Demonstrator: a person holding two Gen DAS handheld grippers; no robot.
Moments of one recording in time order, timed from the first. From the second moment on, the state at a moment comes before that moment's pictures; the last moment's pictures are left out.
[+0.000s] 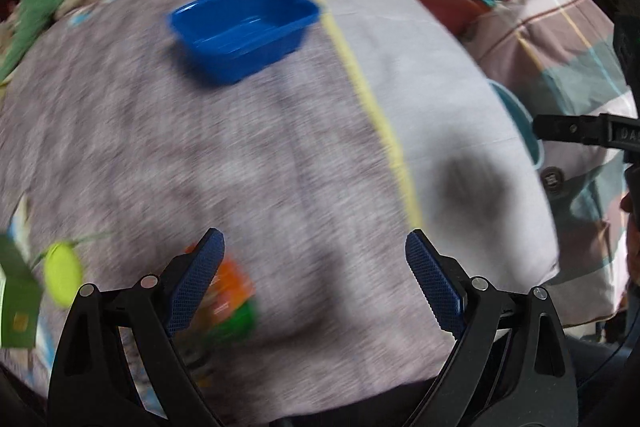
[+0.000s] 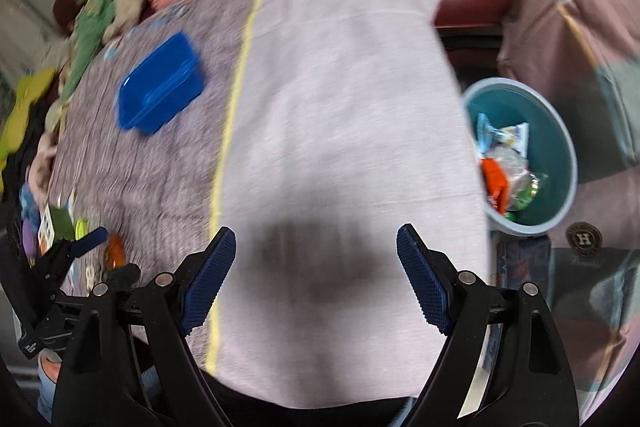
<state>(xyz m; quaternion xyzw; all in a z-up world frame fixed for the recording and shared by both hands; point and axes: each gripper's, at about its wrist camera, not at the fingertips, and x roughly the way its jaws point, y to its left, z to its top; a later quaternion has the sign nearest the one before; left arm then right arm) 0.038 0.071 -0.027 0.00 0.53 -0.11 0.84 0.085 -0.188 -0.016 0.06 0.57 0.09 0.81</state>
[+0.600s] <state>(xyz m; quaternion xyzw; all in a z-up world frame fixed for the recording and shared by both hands) 0.016 0.131 -0.066 -0.02 0.55 -0.08 0.83 0.090 -0.110 -0.029 0.00 0.60 0.13 0.79</state>
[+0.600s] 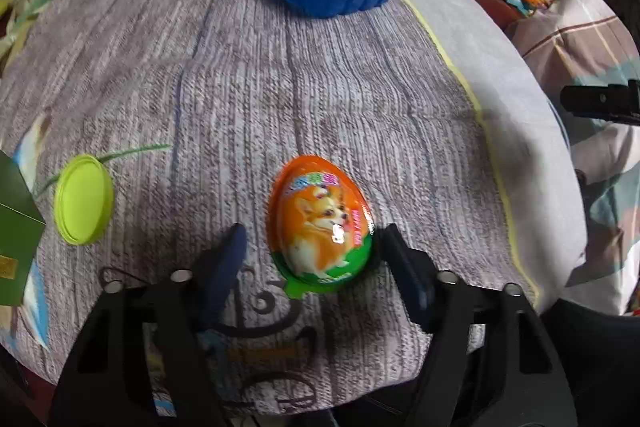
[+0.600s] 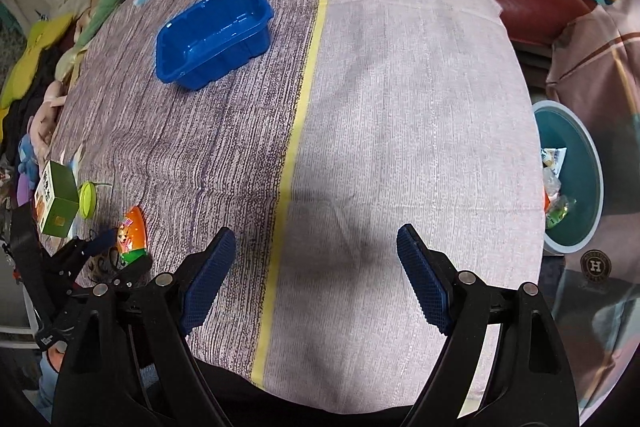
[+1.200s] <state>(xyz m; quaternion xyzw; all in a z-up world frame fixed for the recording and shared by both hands) 0.098 0.164 -0.019 -0.09 0.49 -0.06 0.87 0.158 -0.070 -0.026 -0.02 0.59 0.13 0.80</state>
